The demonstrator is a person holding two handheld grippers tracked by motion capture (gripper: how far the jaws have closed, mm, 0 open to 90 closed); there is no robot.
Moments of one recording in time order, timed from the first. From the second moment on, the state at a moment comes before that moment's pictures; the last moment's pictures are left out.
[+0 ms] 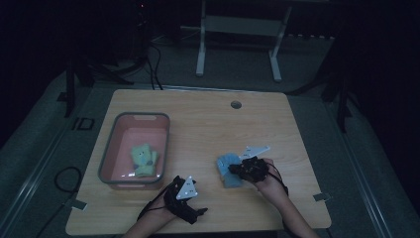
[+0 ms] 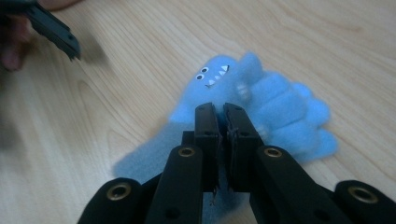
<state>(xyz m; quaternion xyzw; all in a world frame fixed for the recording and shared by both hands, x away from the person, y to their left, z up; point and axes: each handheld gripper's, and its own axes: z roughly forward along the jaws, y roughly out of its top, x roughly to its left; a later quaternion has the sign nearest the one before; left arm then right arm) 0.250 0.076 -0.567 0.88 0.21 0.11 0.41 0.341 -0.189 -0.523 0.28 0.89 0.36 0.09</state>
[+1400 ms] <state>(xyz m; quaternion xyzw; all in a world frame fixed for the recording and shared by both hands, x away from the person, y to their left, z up) 0.251 0.056 -0.552 0.88 0.19 0.09 0.43 0.341 -0.219 -0.519 0.29 0.85 0.42 0.08</state>
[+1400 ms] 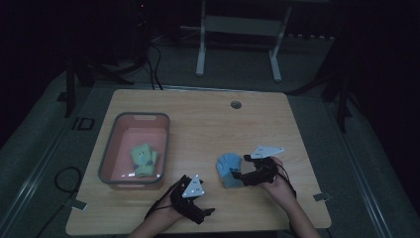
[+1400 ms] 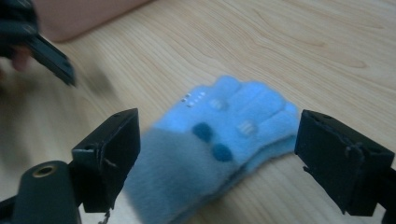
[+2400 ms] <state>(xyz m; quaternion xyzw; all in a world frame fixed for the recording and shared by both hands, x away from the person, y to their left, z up) 0.292 -0.007 -0.542 0.90 0.07 0.15 0.40 0.382 -0.220 -0.517 0.34 0.84 0.41 0.06</state>
